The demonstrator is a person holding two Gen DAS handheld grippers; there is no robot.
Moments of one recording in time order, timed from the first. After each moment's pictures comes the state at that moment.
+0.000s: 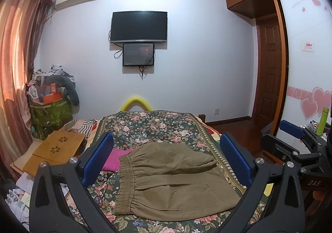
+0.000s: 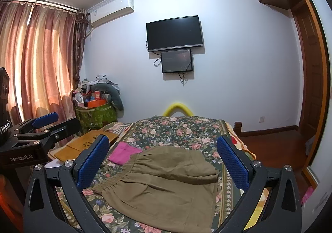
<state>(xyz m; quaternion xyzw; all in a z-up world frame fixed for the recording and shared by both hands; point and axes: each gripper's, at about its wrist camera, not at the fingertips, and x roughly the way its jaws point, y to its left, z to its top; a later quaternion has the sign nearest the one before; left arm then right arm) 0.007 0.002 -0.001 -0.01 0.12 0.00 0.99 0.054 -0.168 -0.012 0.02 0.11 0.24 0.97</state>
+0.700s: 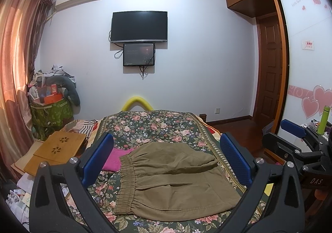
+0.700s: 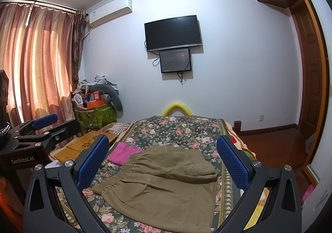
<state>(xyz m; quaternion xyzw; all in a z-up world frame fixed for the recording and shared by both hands) 0.007 0.000 -0.002 -0.01 0.12 0.00 0.99 0.057 -0.170 -0.010 0.02 0.11 0.24 0.97</state>
